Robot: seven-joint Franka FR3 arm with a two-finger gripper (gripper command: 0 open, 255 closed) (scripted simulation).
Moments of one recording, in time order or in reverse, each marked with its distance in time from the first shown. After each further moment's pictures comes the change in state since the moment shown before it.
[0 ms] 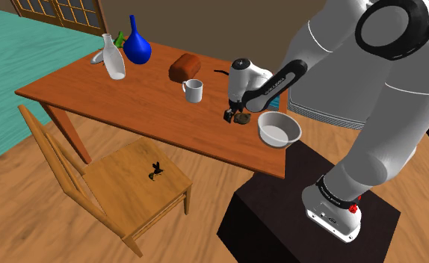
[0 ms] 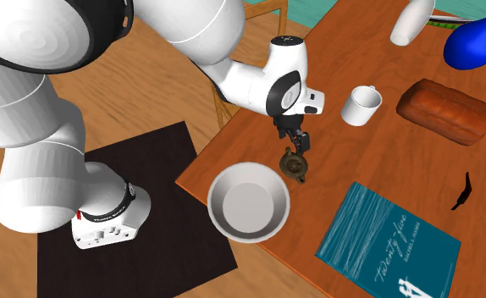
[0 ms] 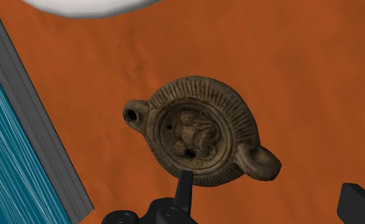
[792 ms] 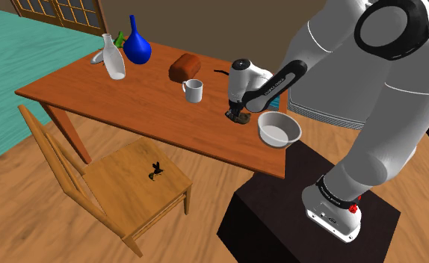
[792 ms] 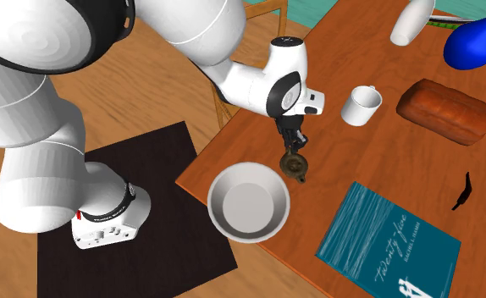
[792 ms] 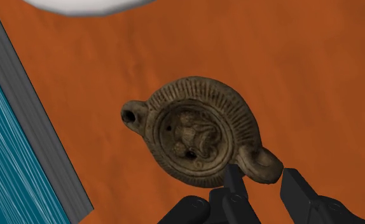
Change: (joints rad) arm 0.000 0.004 -0.003 0.001 -0.005 0.006 0.003
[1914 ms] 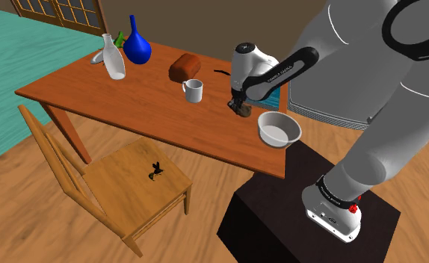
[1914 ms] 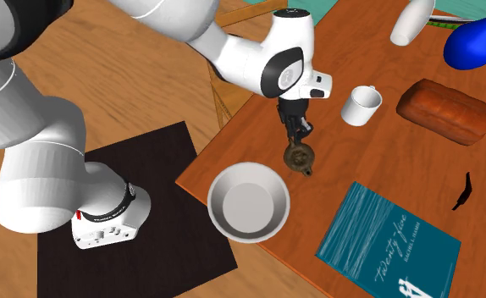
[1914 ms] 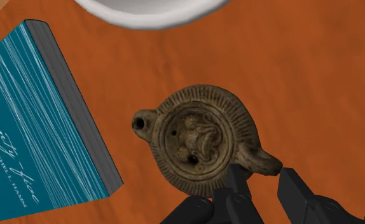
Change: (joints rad) arm -0.025 -0.143 0.046 -0.013 0.125 -0.114 -0.118
